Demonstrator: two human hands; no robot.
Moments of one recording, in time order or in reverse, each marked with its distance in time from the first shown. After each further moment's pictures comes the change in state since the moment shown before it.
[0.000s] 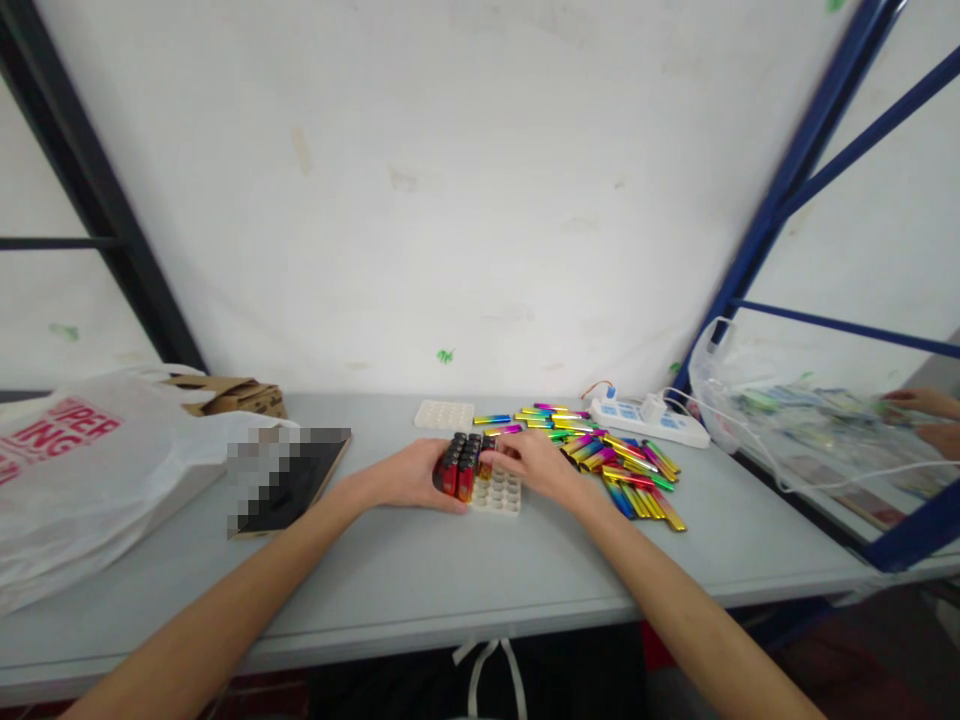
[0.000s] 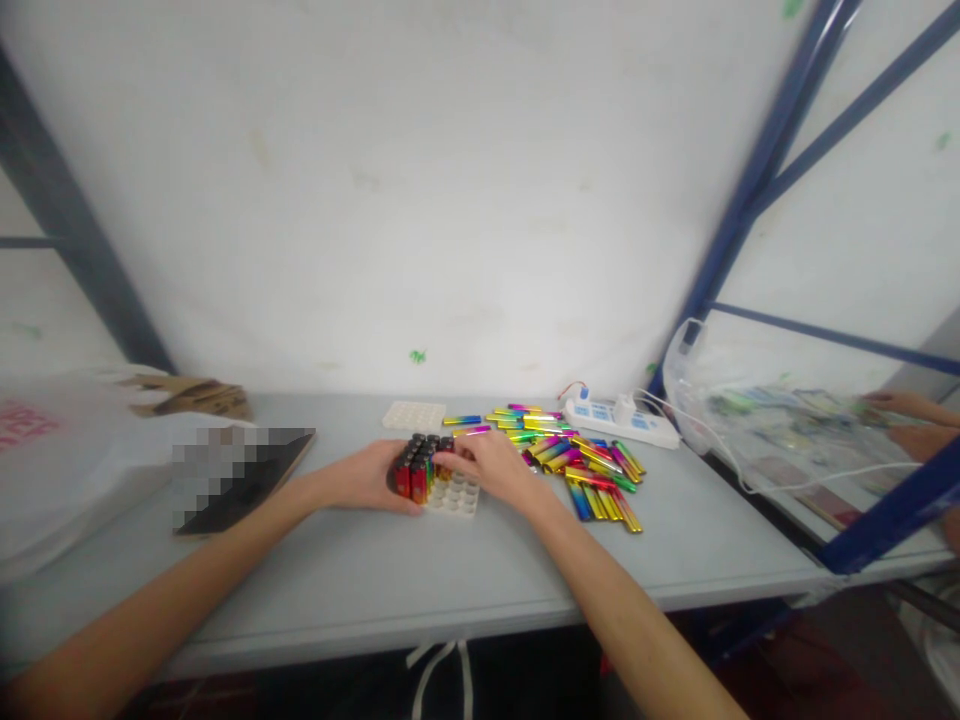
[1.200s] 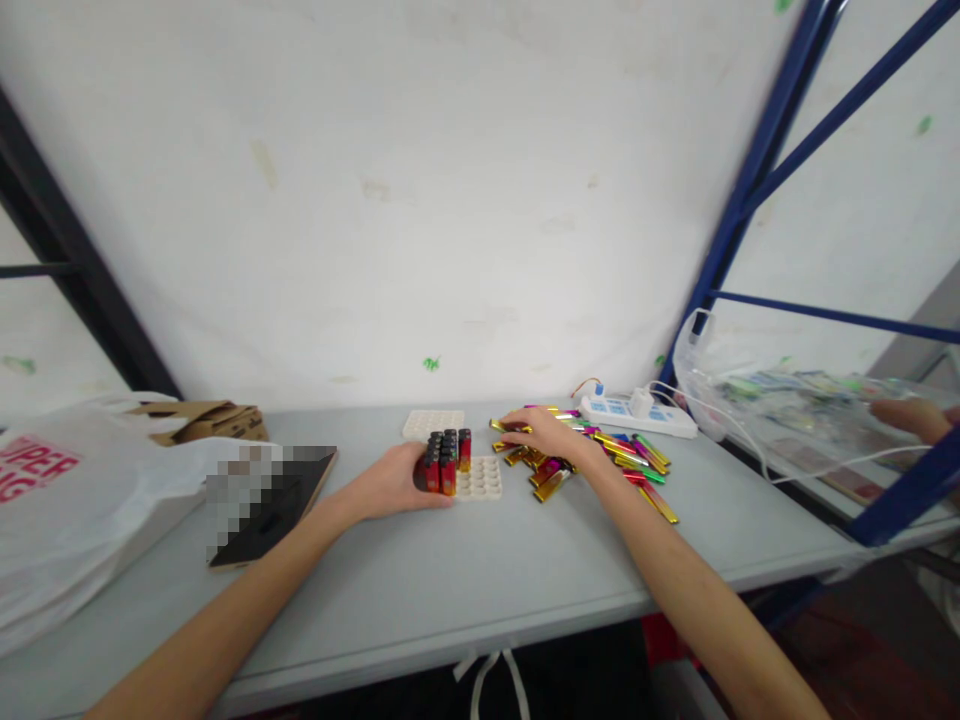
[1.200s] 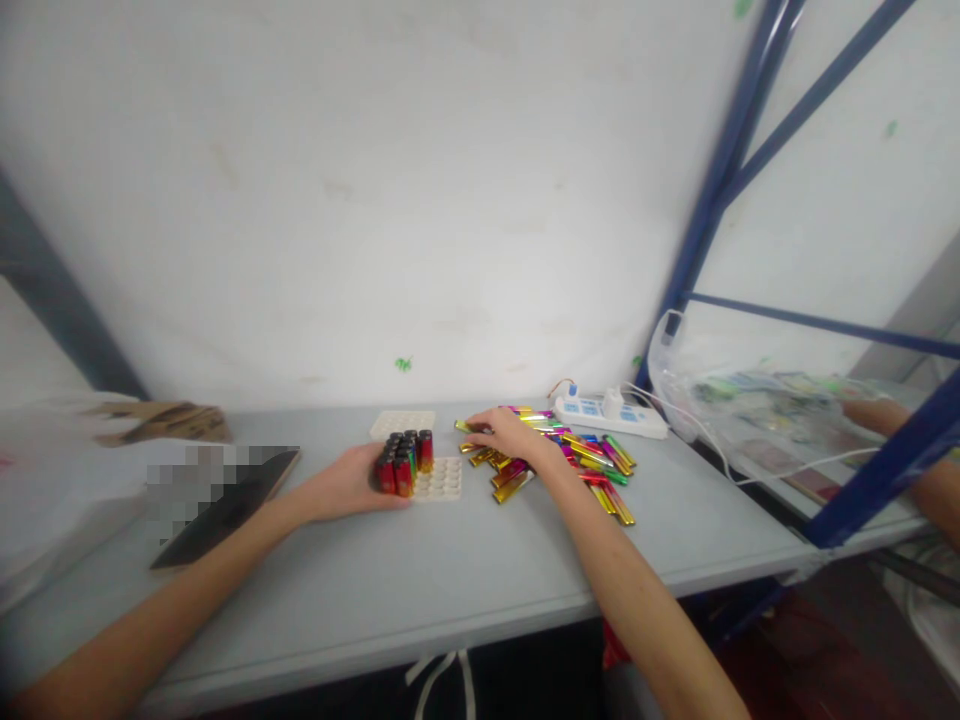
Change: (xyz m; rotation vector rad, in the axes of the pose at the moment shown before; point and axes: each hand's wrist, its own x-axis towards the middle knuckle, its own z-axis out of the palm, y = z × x) left_hand -0.001 -0.006 -0.004 0.150 0.146 -0.168; right_hand 0.021 0.069 -0.026 0.127 -0.096 -0.004
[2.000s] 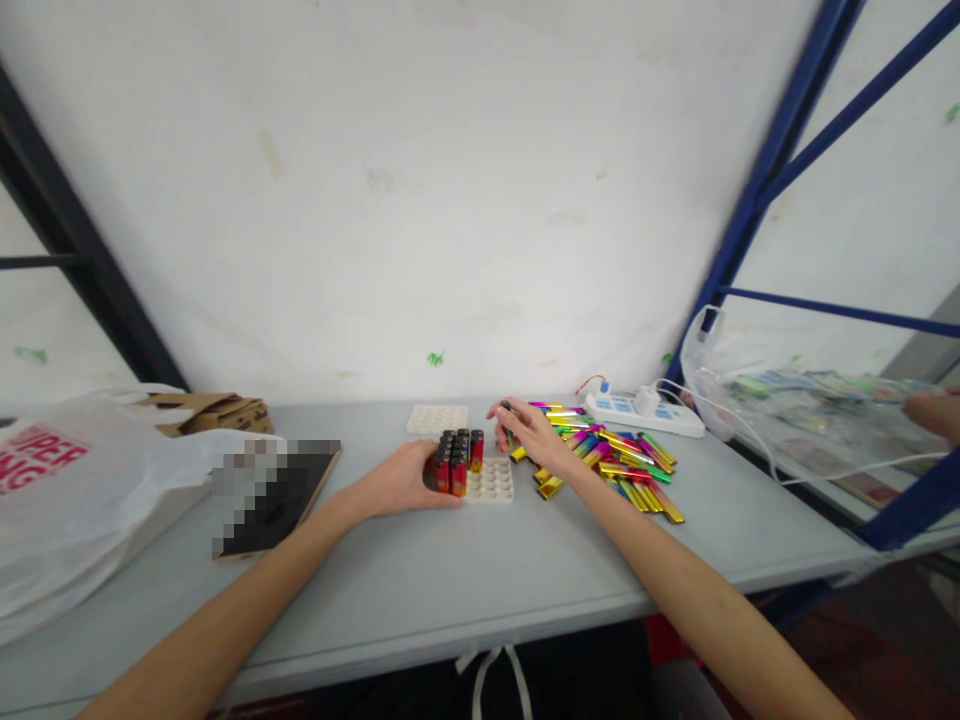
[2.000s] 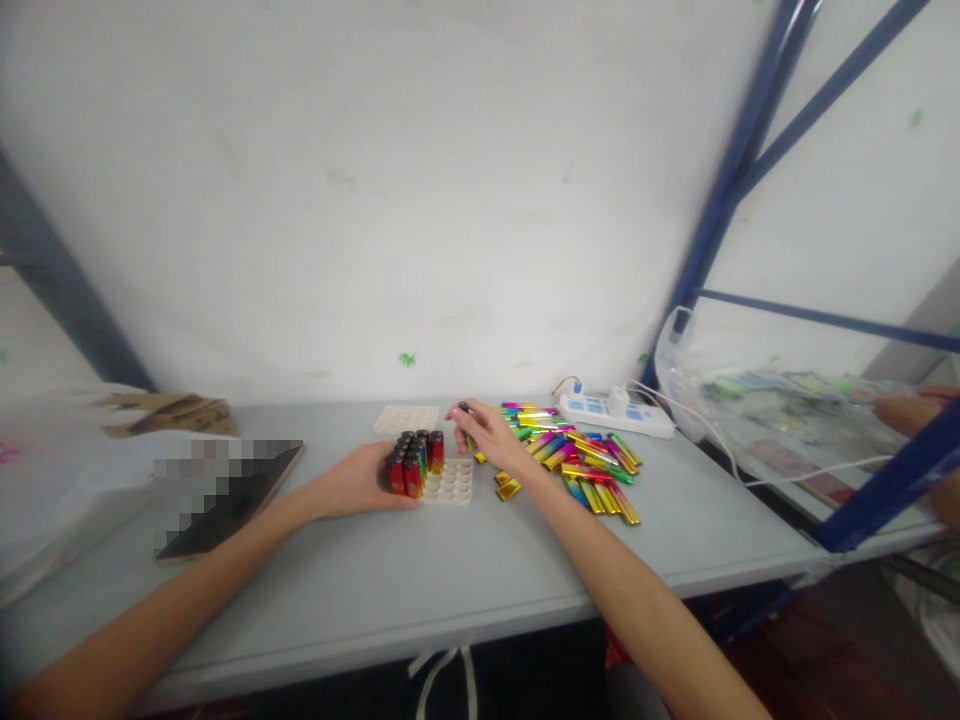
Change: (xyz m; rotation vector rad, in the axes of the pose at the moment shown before) left_hand -0.001 0.007 0.005 -0.086 -0.023 0.051; right_hand 0.000 -0.049 0.031 0.771 0.211 0.131
